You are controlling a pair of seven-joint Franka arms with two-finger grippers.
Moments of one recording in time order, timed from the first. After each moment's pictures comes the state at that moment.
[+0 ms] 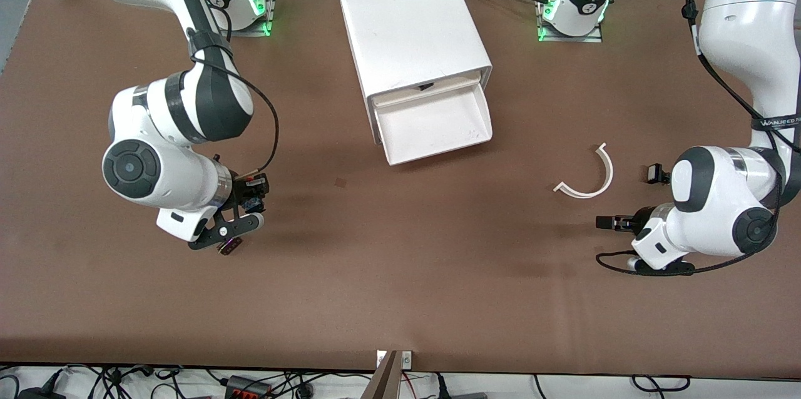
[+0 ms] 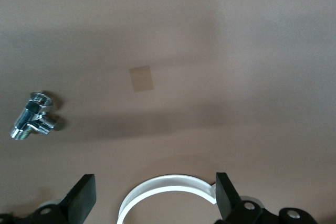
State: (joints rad) left arm 0.13 0.75 -0.18 -1.32 0.03 1.84 0.01; right arm 0.40 0.65 -0.12 -1.14 0.16 1.66 -0.09
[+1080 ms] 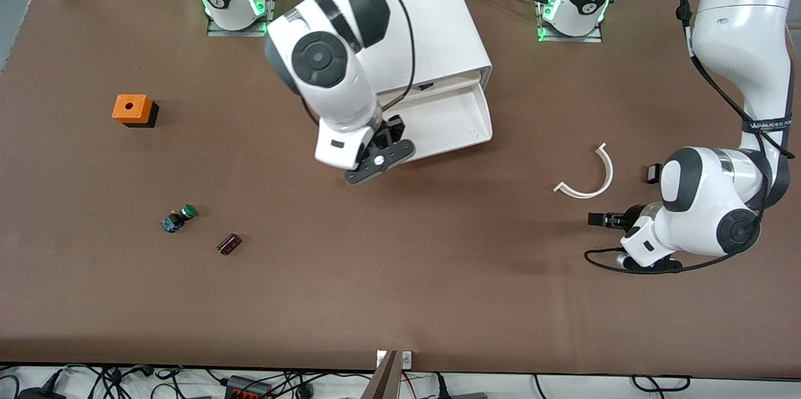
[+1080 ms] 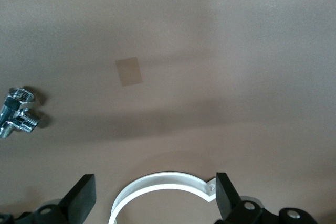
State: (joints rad) left arm 0.12 0.76 -0.18 -1.34 0.03 1.84 0.01; right arm 0.75 0.68 -0.11 -1.06 0.19 1.80 0.16
